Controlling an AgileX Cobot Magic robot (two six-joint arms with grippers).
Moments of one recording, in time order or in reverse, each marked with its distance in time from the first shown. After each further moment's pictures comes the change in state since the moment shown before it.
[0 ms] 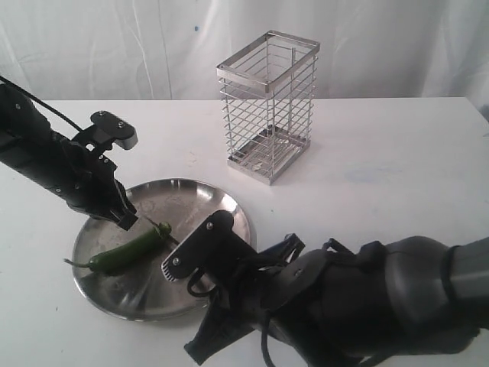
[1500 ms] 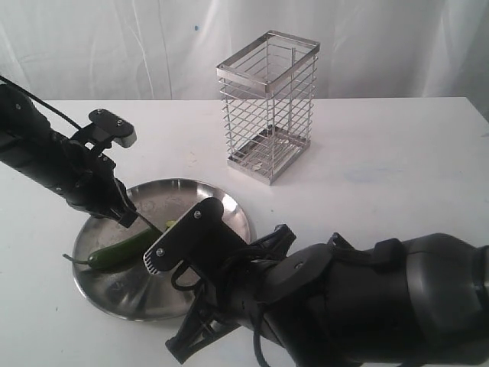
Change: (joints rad) left arm 0.000 0.000 0.000 0.011 -0.022 -0.024; right arm 0.046 -0.060 -0.030 0.111 -0.025 -0.090
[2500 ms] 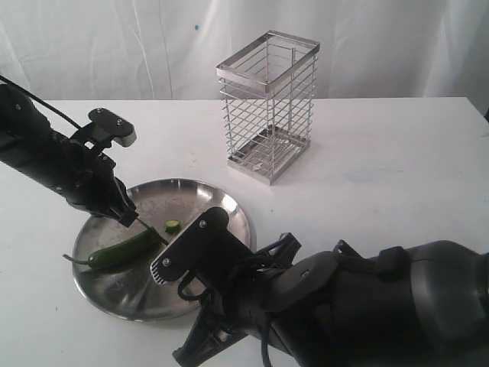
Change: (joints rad) left arm 0.000 0.000 0.000 0.004 -0.010 0.000; right arm 0.000 0.000 0.028 0.000 0.014 0.002
